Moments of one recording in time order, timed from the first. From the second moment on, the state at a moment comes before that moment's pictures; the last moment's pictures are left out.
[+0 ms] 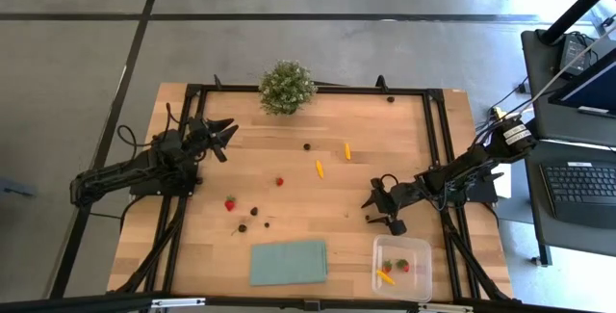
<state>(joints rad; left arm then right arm) 0.36 0.00 0.02 0.03 -0.28 -0.25 0.38 1.51 0.14 0.66 0.01 0.02</state>
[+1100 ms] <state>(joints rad) 0.36 0.00 0.02 0.03 -0.28 -0.25 0.38 1.51 0.14 0.66 0.01 0.02</state>
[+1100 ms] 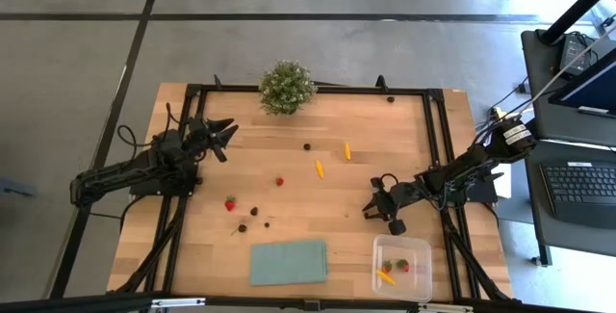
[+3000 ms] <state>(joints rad) 0.36 0.00 0.02 0.03 -0.28 -0.25 0.37 1.05 1.08 -0.71 0.21 0.35</state>
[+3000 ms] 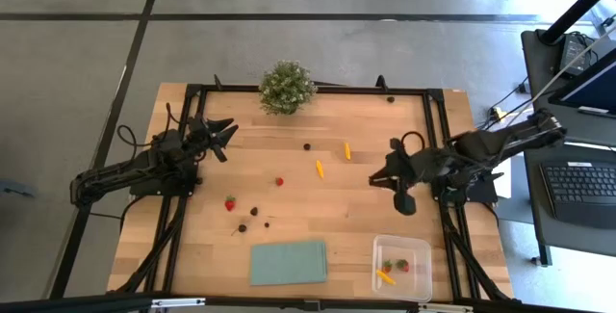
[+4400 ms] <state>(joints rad) 0.36 0.00 0.02 0.03 -0.28 -0.25 0.81 1.70 1.05 -0.80 -0.07 1.36</state>
